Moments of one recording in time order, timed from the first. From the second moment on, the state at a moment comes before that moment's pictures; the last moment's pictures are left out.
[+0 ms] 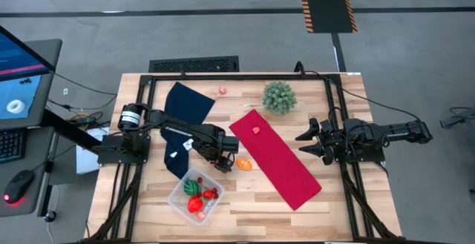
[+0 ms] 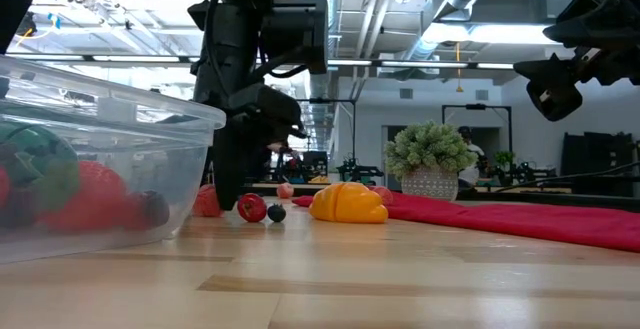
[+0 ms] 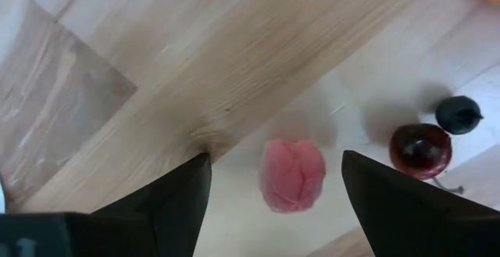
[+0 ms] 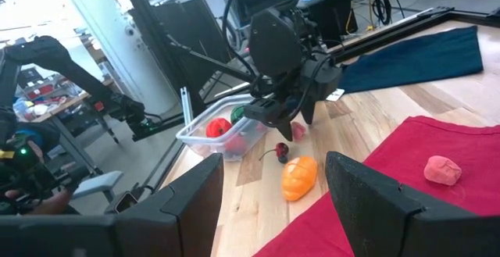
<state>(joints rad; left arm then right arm) -0.07 1.95 1.28 -0.86 0.17 -0.92 0.10 0.06 0.03 -0.03 -0.08 0.38</state>
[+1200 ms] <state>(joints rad) -0.12 1.93 1.34 -0.88 -0.02 -0.90 0.10 0.06 0.03 -0.03 -0.08 0.38</state>
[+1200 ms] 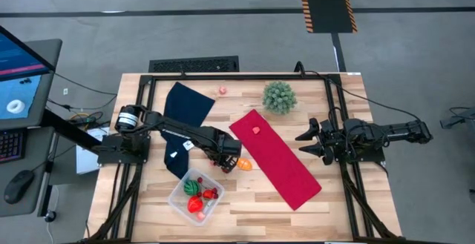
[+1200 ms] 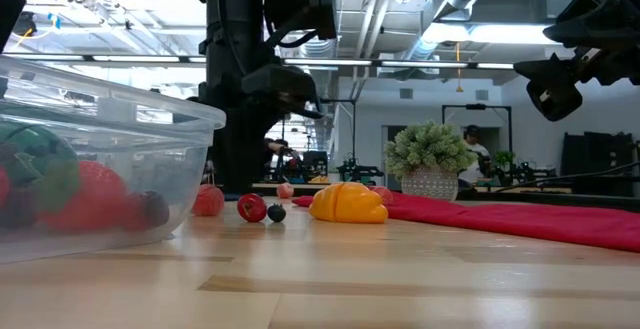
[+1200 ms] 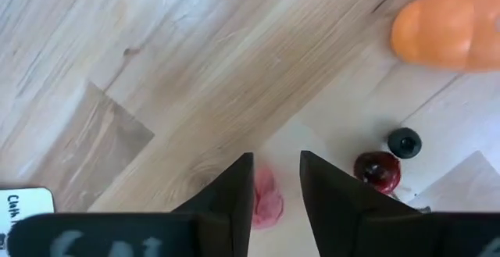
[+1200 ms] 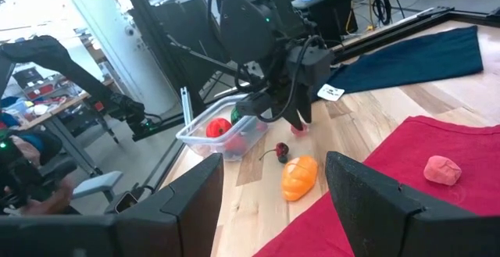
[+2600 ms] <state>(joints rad) -0.13 1.93 1.34 -0.88 0.11 -0.95 0.10 0.06 0.03 -0.03 -0.08 0.38</state>
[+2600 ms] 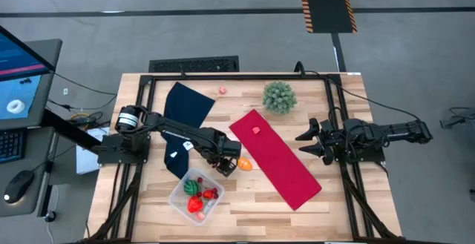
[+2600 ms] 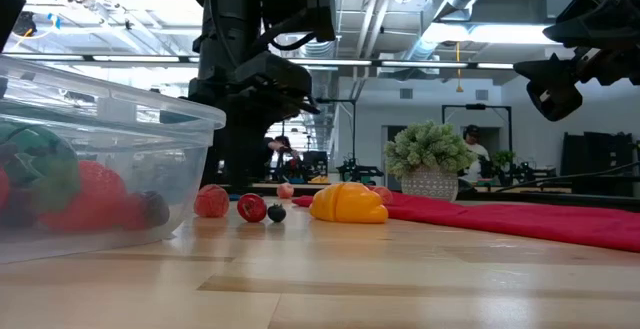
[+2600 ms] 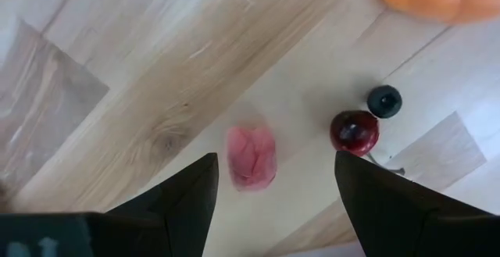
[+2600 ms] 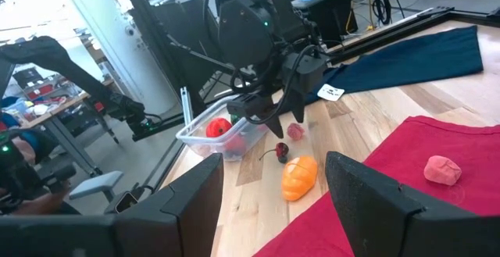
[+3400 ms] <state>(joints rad) -0.12 1.93 1.25 -0.77 0.08 -0.96 0.10 0.06 0.03 -0.03 -0.08 0.38</state>
